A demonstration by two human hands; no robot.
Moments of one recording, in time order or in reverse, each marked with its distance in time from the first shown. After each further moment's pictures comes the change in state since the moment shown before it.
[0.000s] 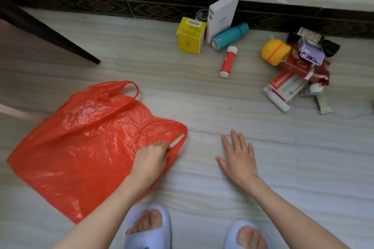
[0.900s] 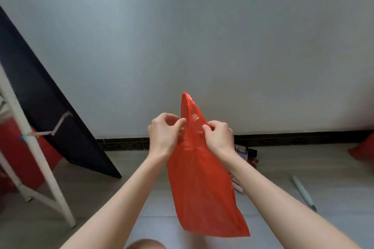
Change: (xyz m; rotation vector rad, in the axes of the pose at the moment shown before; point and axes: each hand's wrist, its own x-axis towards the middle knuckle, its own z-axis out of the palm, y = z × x) left_hand -0.131 0.180 -0.331 -1.007 0.674 0.205; right_hand -0.216 -0.117 -0.335 0.773 0.834 -0.056
